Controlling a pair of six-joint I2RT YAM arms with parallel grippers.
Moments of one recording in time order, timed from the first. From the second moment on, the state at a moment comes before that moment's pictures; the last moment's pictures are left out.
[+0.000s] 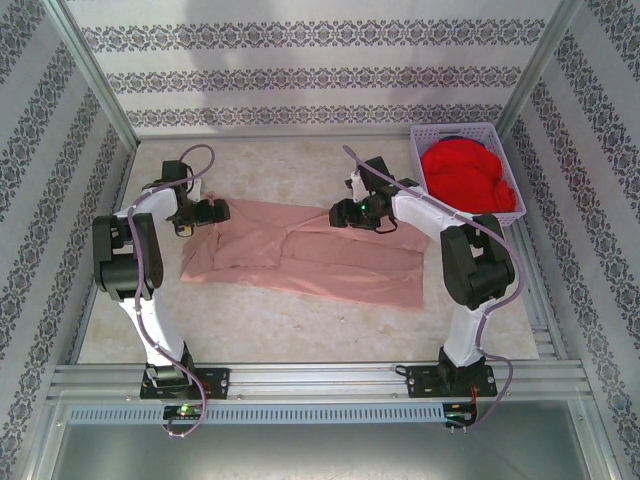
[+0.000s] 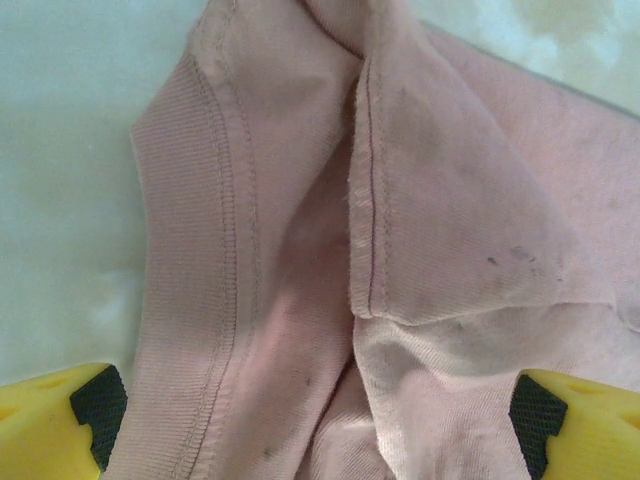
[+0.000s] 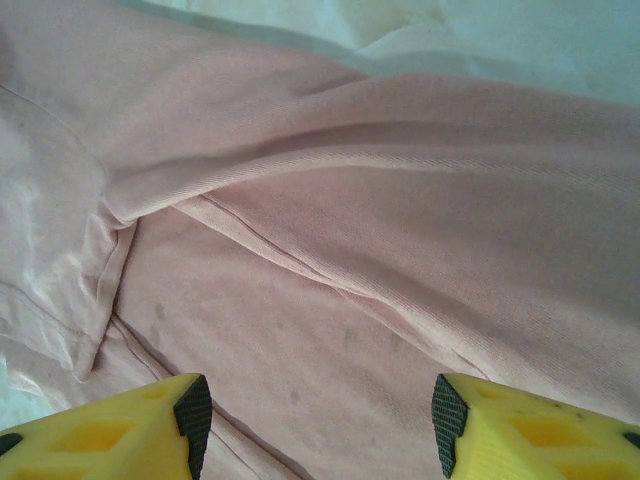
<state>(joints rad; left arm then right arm) 0.15 1.93 1.31 -0.59 0.23 -0.11 0.38 1.89 1.36 -0.55 -0.40 0.36</state>
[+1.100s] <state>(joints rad) 0.12 1.94 1.25 -0.57 0.43 -0.08 0.40 1.92 1.36 -0.55 -0.41 0.37</state>
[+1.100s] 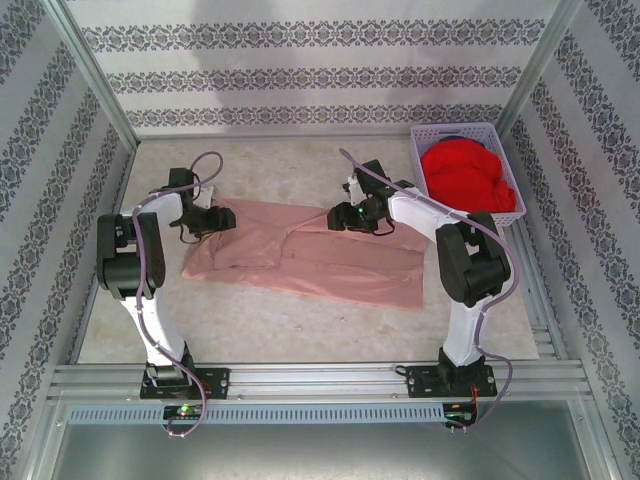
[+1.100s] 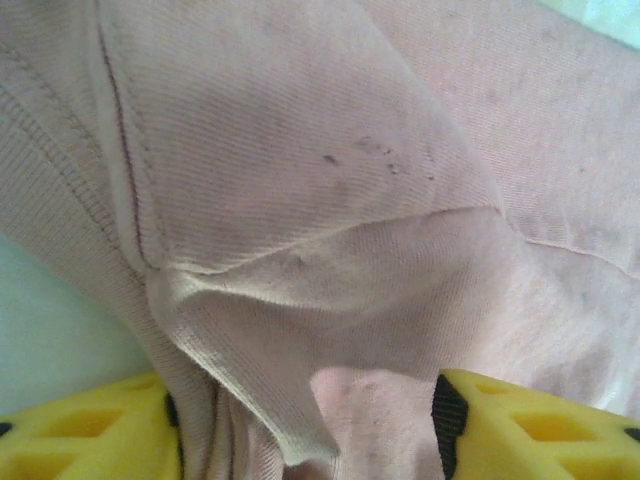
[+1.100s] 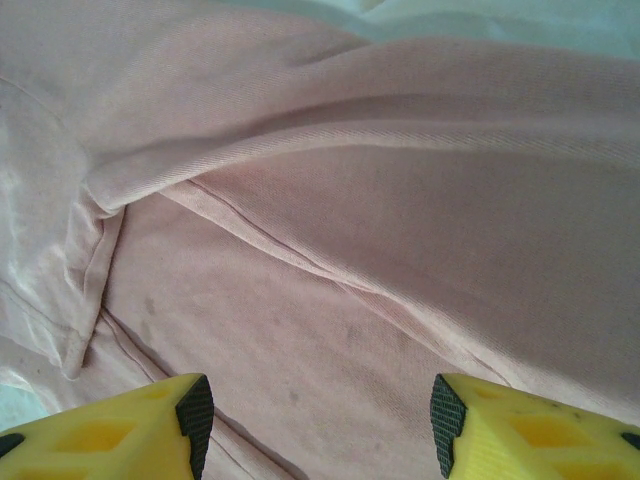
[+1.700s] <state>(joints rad) 0.09 1.93 1.21 -0.52 0.49 -0.10 0.40 1.93 1.36 -0.55 -0.41 0.37</state>
